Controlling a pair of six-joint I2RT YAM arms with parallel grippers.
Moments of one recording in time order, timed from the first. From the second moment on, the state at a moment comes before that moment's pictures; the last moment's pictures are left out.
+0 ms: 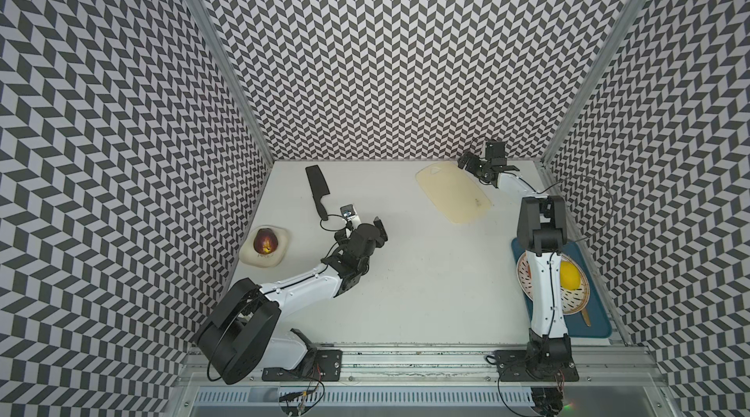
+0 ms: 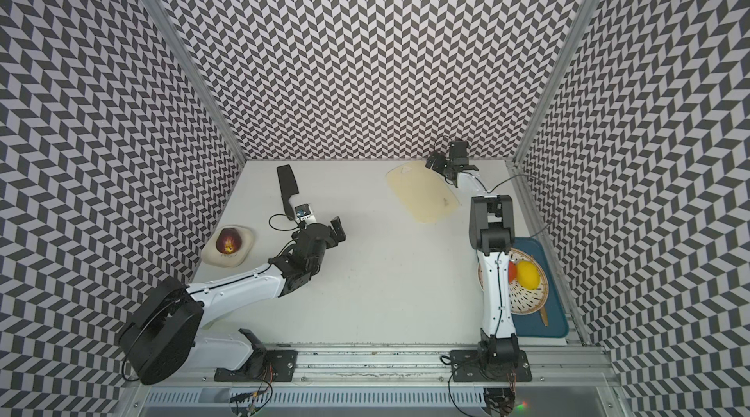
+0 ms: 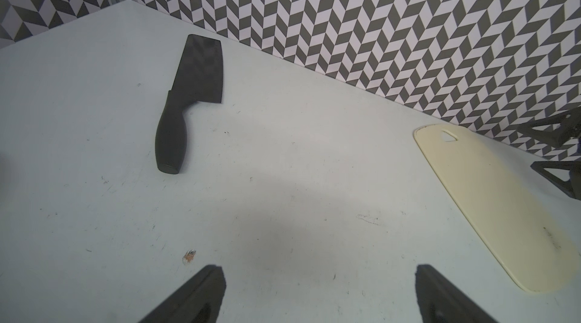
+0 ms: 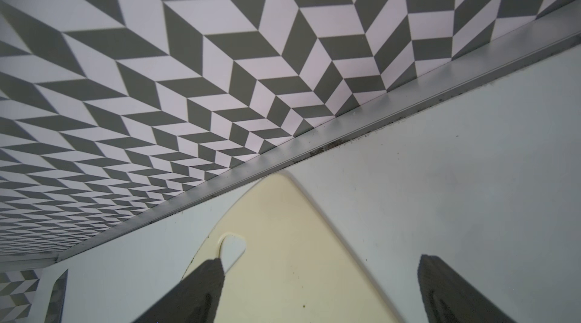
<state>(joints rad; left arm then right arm) -0.67 1.36 0.61 0.25 -0.63 -0.63 0.06 2.51 2.09 -0.23 -0.18 0.55</state>
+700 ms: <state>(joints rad) -0.67 1.39 0.64 0.23 -0.58 -0.64 0.24 2.62 2.26 -0.36 -0.27 0.33</state>
